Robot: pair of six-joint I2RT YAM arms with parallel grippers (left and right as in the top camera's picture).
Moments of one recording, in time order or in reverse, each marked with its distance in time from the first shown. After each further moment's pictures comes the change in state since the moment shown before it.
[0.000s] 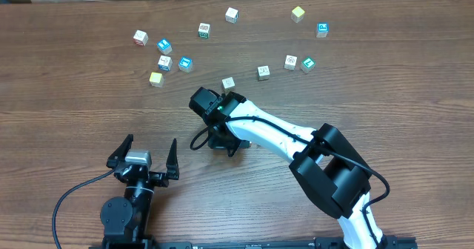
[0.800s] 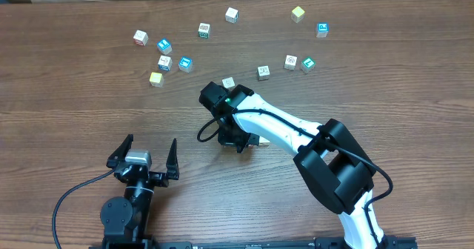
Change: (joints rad) left arm 0.000 0.000 0.000 0.000 0.000 0.000; right arm -0.052 0.000 0.000 -0.069 0.016 0.014
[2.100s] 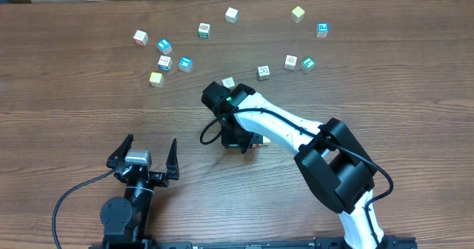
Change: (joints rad) left arm 0.000 0.000 0.000 0.000 0.000 0.000; right arm -0.008 0.000 0.000 -0.035 -0.005 -0.124
